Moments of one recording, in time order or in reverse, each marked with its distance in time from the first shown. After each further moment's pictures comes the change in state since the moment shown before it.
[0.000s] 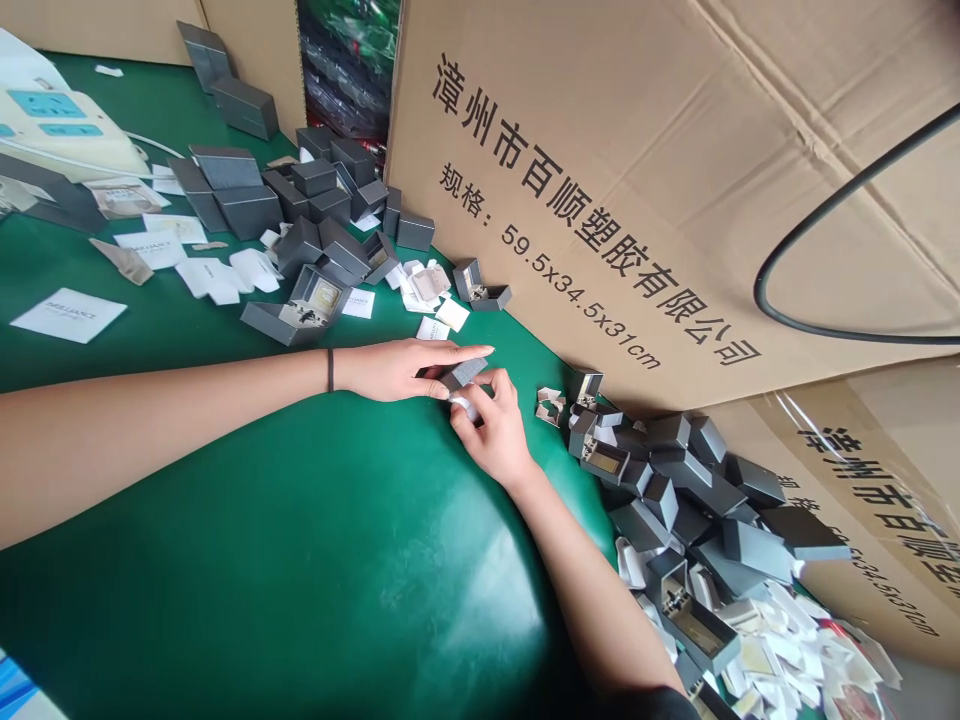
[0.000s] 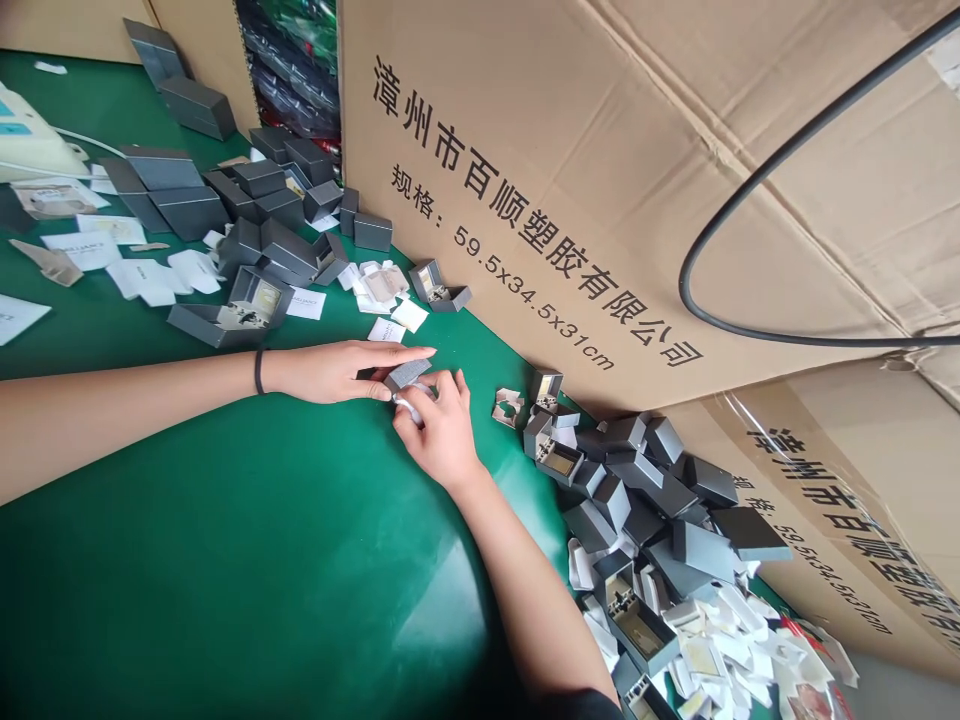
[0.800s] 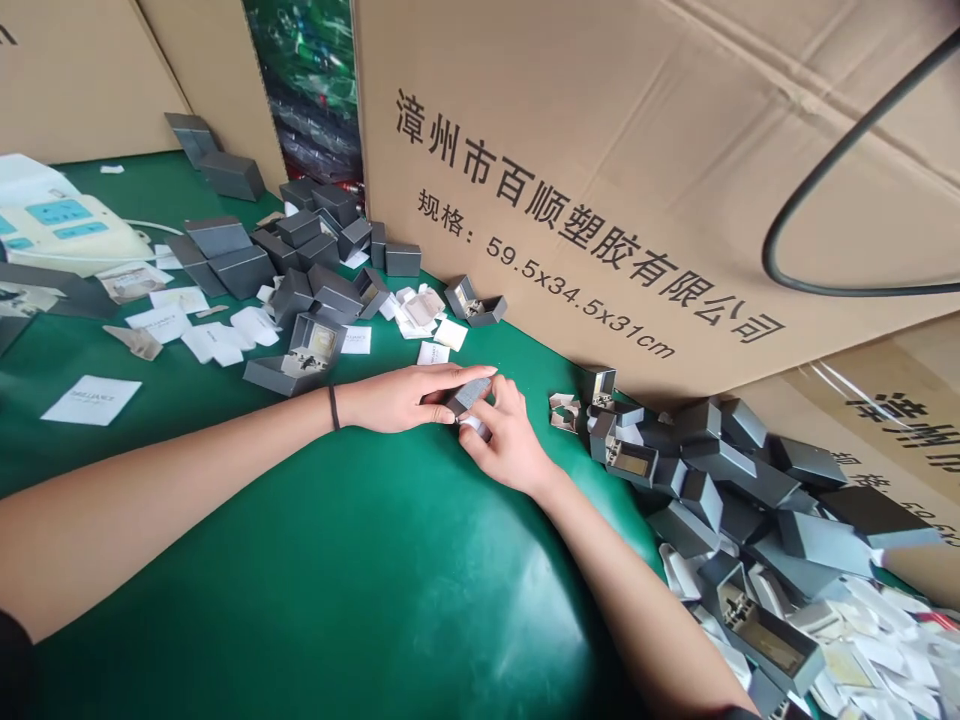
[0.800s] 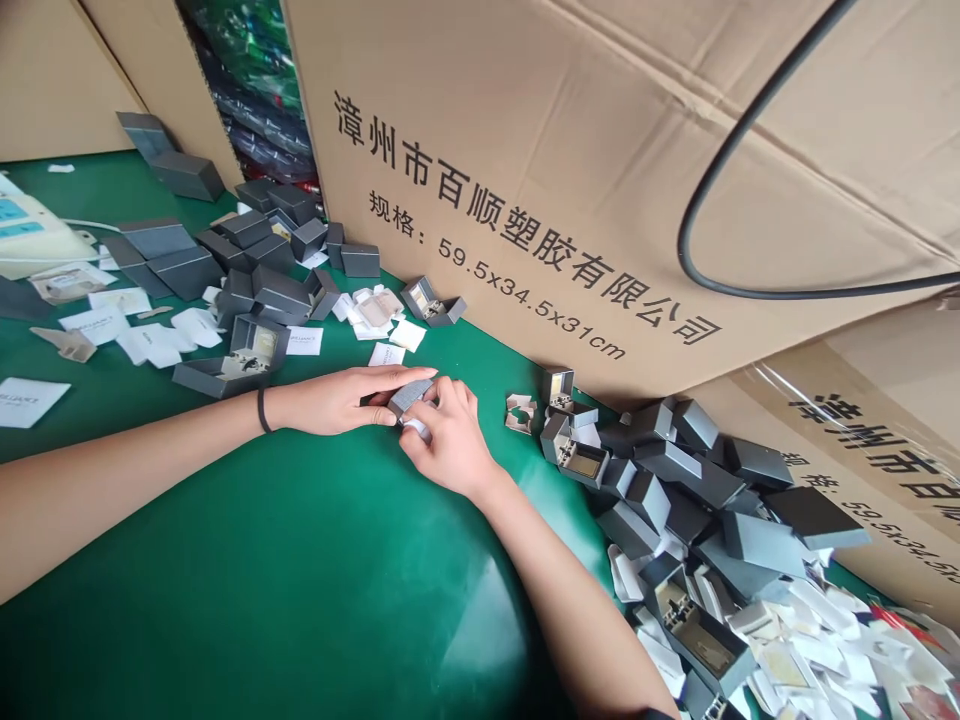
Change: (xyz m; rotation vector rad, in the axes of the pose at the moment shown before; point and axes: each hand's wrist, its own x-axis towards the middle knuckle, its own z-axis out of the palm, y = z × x) left_hand 0.001 -0.001 -0.005 -0.067 -0.035 0.049; right_hand 0.011 0.002 -0.001 0.024 -0.053 0.011
